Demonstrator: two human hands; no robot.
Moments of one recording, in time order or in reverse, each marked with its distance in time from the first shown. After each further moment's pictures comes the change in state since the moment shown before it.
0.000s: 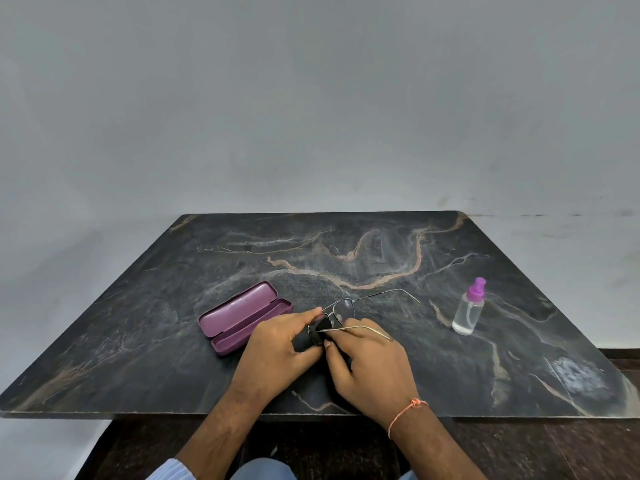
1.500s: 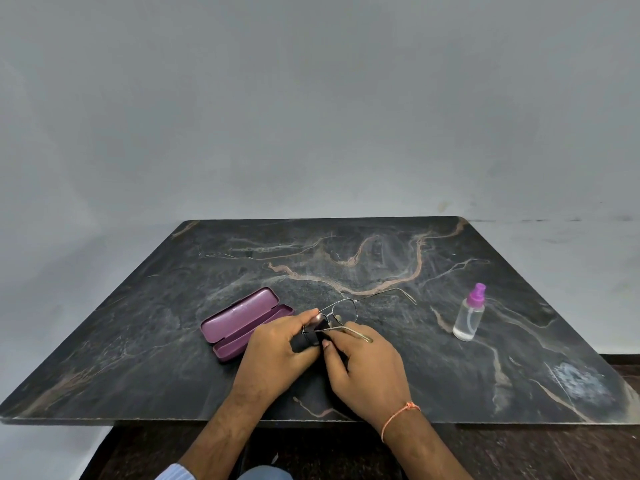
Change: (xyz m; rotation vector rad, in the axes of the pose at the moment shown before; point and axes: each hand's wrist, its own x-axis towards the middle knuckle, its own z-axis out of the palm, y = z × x) left_hand 0.004 0.003 -0.002 -0.005 0.028 -0.084; right_hand 0.006 -0.001 0.012 0.041 0.003 0.053
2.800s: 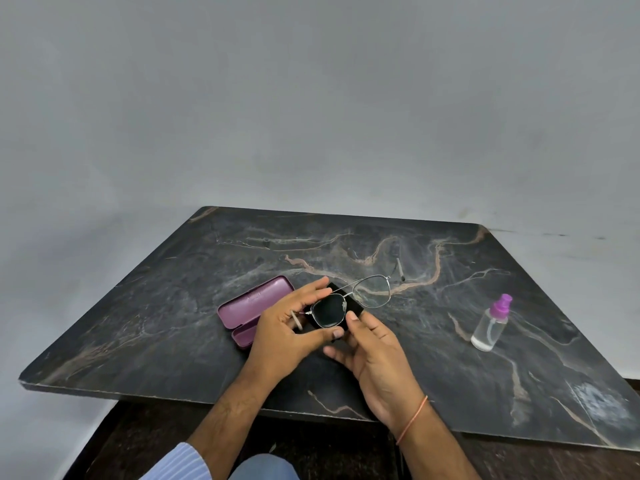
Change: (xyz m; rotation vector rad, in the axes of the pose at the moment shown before) left_hand 0.007 0.000 -0.009 -0.557 0.078 -0.156; right_hand 0.018 -0.033 -0.011 1.570 -0.173 0.667
